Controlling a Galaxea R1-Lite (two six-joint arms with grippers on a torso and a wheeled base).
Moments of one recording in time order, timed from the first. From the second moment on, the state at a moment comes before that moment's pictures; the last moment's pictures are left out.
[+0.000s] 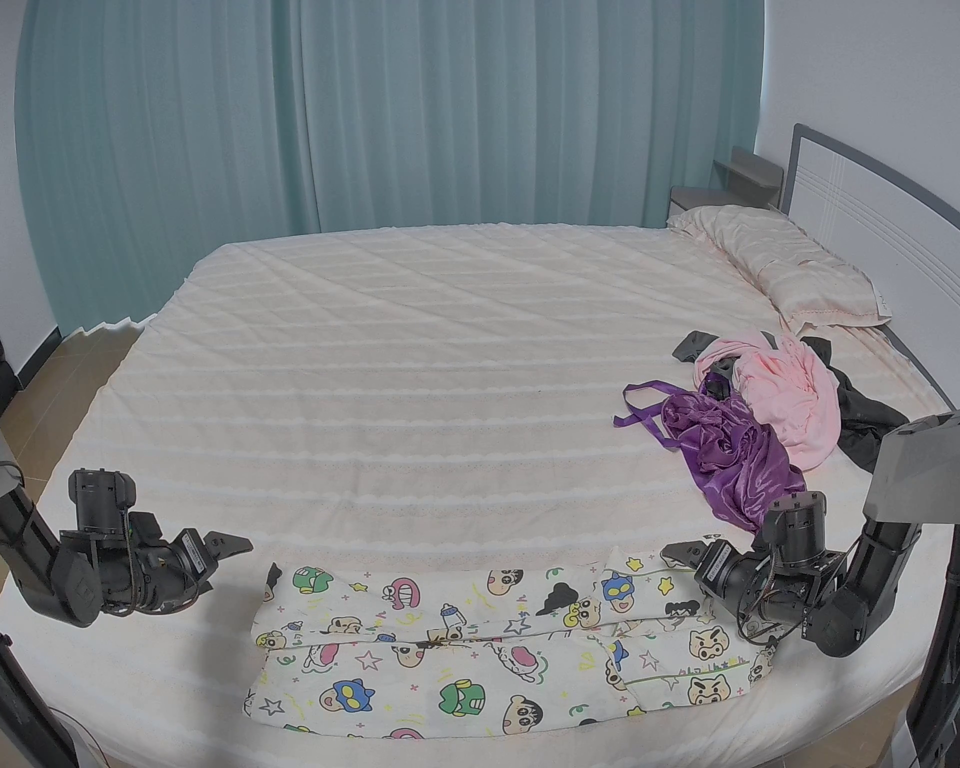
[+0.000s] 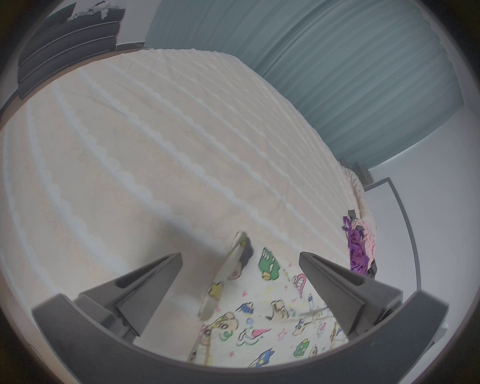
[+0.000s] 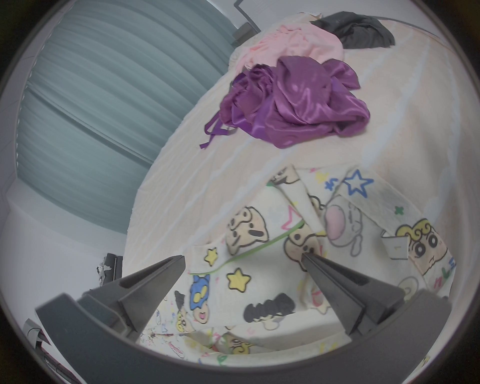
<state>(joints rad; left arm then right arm) 0.14 1.88 -0.38 -0.74 -0.35 -0.58 0.30 2.16 -0.36 -1.18 0.03 0.89</state>
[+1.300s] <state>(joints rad) 0.02 2.05 -0.42 -0.68 -0.36 -0.44 0.31 2.23 -0.14 -1.49 0.03 0.88</state>
